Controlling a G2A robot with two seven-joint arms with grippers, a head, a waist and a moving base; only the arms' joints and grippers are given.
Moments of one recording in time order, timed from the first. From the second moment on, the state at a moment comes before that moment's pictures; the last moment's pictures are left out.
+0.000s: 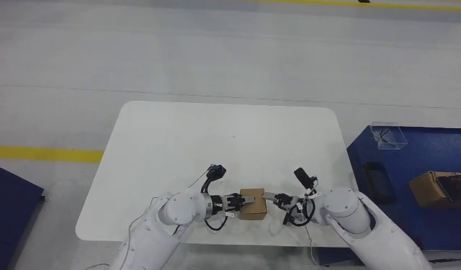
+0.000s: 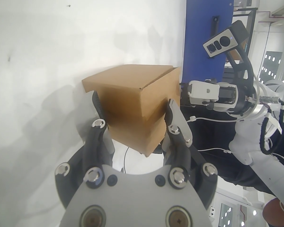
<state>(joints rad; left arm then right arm) 1.04 -1.35 -0.91 -1.33 0.21 0.04 -0.79 -1.21 -0.82 1.03 -1.72 0.26 0.62 0.70</state>
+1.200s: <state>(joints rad) 1.14 -1.29 -0.86 -1.58 1.30 -0.53 -0.36 -1.24 -0.83 1.23 -1.67 0.53 0.68 0.63</state>
